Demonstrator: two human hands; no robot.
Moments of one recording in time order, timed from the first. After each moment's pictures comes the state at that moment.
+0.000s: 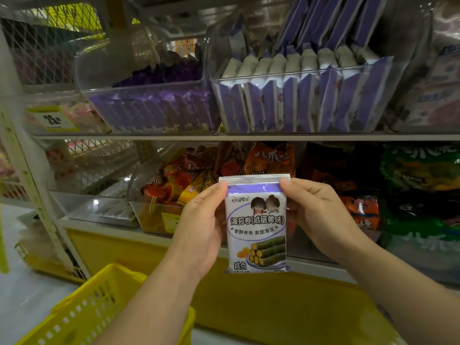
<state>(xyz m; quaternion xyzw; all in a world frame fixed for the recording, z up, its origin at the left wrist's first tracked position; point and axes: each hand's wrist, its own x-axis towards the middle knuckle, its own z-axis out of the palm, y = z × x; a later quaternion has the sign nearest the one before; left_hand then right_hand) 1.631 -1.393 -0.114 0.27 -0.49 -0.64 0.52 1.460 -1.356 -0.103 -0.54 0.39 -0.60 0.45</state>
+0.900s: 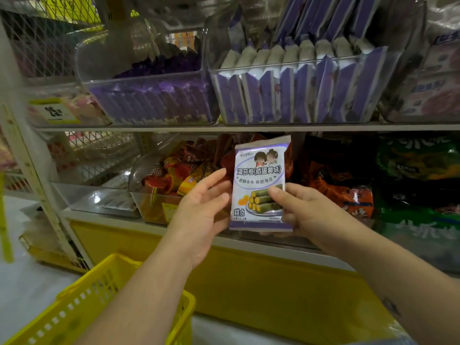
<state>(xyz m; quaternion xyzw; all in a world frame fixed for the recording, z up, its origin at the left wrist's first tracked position) 1.640 -1.391 -0.117 0.31 -0.50 -0.65 0.49 1.456 -1.346 -0.109 -0.52 0.49 -0.47 0.52</state>
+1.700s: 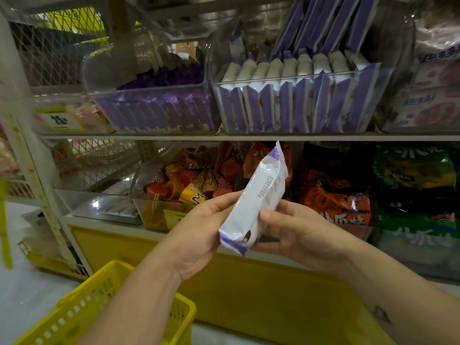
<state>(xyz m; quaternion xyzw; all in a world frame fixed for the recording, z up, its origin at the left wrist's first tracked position) 1.648 -1.380 -0.108 0.27 -0.60 -0.66 0.37 1.463 -1.342 -0.115 -0.49 0.32 -0.46 0.67</state>
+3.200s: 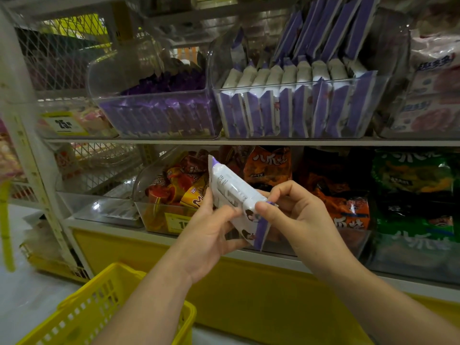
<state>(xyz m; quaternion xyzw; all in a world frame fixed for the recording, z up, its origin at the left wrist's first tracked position) 1.641 -1.385 -0.121 0.23 -0.54 -0.69 0.42 1.487 -1.320 -0.099 -0.56 0.40 -0.61 0.38</state>
